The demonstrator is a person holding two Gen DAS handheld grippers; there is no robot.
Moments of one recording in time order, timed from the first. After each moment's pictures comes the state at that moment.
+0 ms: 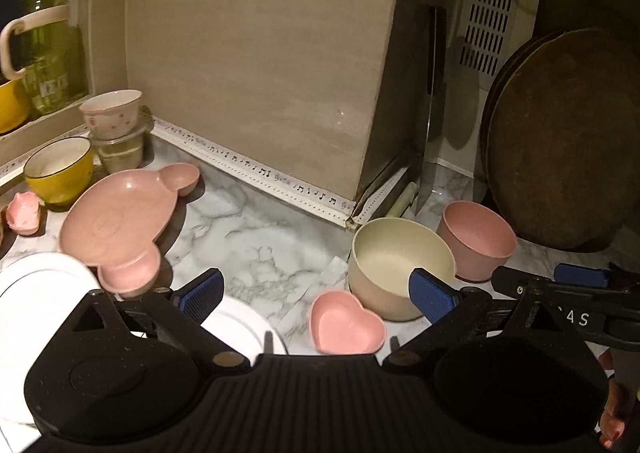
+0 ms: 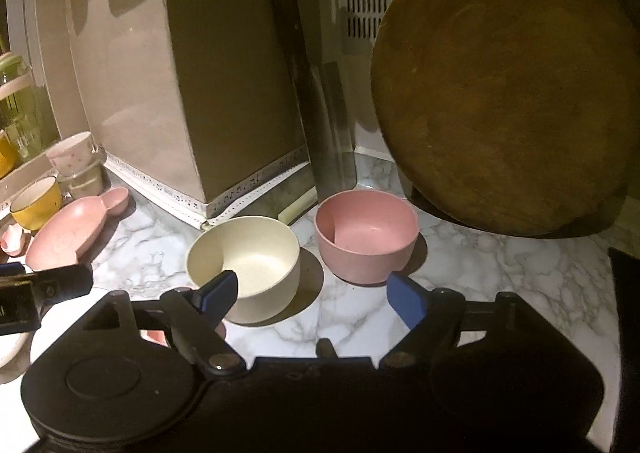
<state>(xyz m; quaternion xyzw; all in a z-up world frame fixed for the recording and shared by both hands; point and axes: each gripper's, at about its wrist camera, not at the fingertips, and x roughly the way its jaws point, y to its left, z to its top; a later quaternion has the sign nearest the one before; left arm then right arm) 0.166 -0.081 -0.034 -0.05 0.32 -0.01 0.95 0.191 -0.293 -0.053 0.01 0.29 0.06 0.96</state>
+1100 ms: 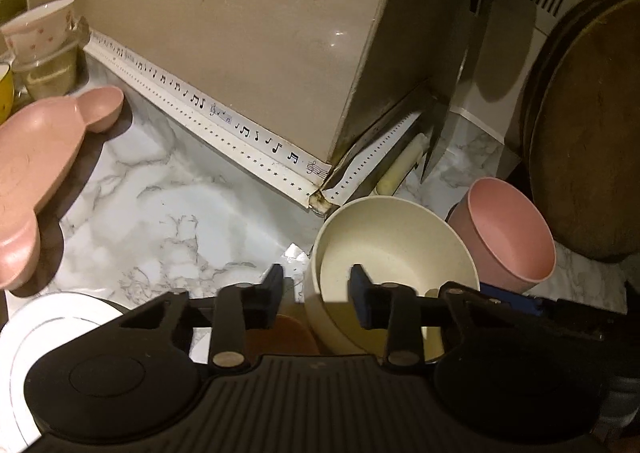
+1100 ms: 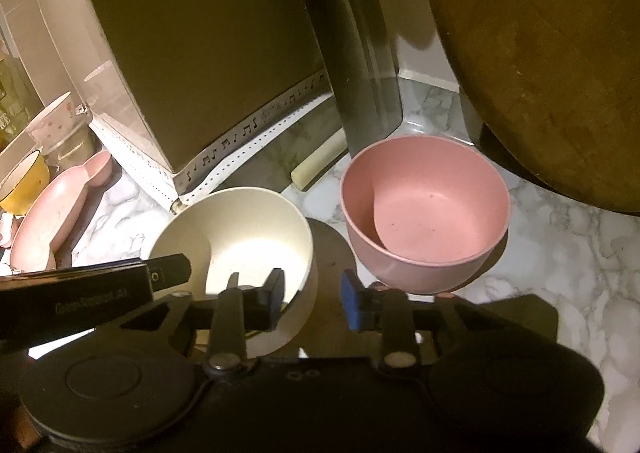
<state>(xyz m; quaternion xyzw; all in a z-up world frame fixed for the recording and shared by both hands) 0.283 -0.112 -0.096 -0.11 0.43 -0.02 0.90 0.294 -0.286 -0.096 0.04 0.40 0.12 0.91</state>
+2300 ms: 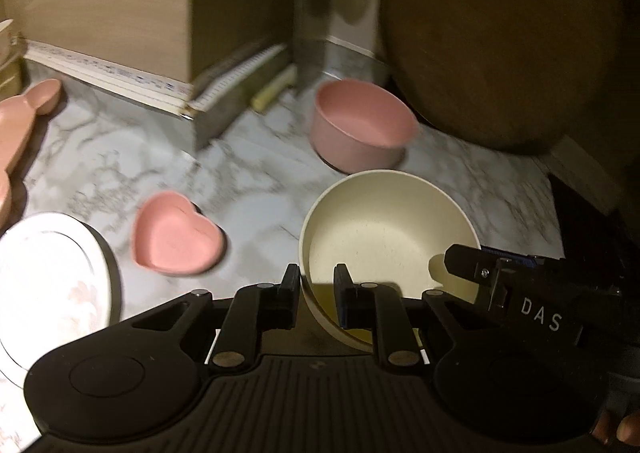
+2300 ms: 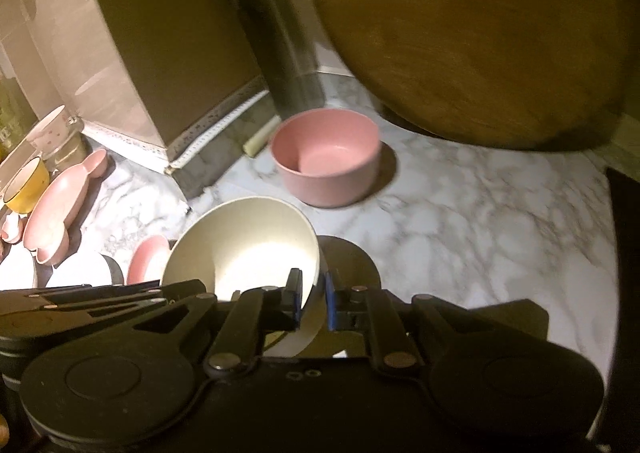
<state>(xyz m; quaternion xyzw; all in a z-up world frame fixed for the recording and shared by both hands) 0.182 -0.188 -0.069 -0.05 0.46 -0.13 0.87 0.177 -0.346 -0.060 0.07 0.40 0.04 0.91</state>
